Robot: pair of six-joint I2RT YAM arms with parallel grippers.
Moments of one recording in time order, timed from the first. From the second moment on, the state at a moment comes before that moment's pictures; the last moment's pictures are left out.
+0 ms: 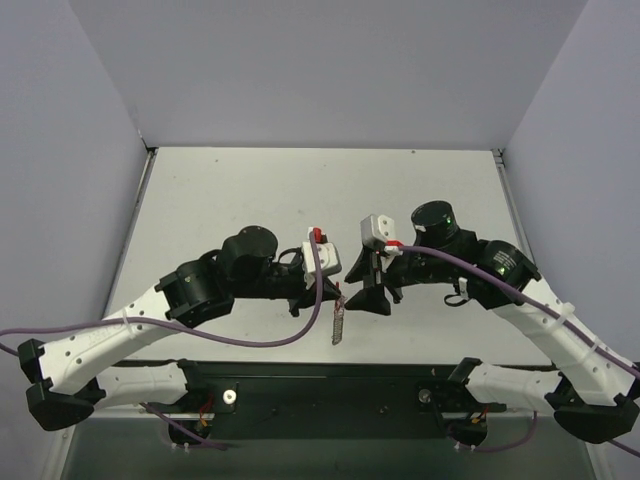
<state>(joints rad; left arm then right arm) -1.07 1.08 1.22 -0.50 0.32 0.07 0.83 1.08 1.35 -0.86 -0.64 -0.34</state>
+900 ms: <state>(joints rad) -1.07 0.93 1.10 -0.29 0.29 0.03 0.78 1.08 1.29 -0.75 -0.70 -0.29</state>
